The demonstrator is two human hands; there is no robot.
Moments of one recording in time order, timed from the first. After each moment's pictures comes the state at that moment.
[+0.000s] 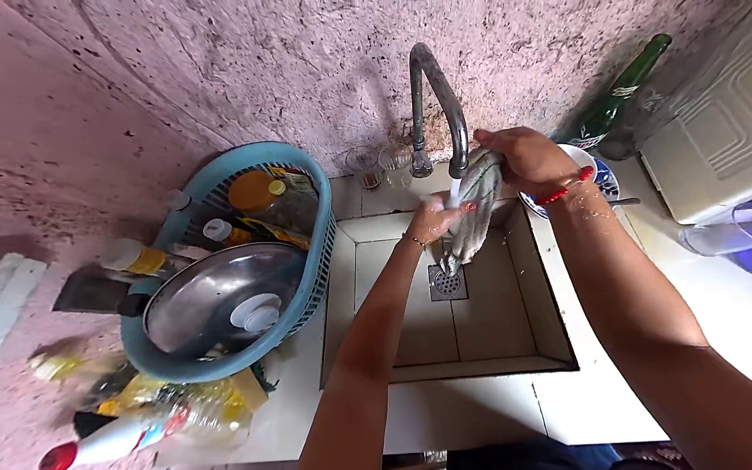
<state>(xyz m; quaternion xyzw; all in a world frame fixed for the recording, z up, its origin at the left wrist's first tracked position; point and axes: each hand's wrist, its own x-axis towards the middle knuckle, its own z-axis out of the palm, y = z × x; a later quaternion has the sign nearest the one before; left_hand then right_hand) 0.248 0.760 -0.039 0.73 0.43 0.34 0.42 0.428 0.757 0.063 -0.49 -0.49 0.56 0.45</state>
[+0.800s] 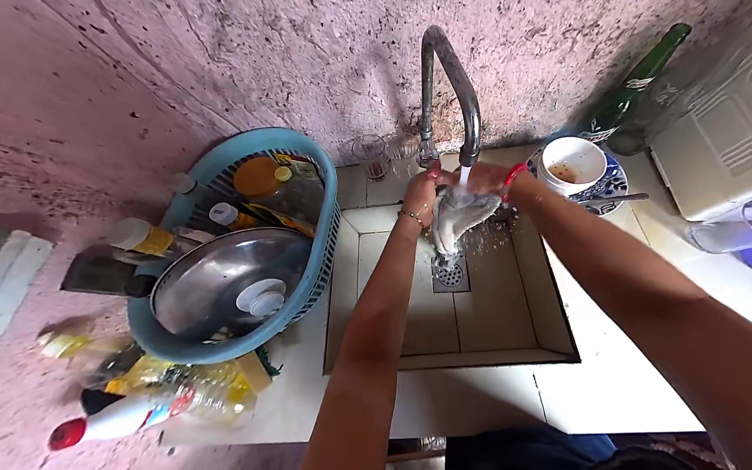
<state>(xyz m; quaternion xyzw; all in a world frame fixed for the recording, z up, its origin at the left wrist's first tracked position) 0.246 0.777 -0.029 0.49 0.52 0.42 0.56 0.387 0.786 0.025 -0.53 -0.76 0.37 0.07</state>
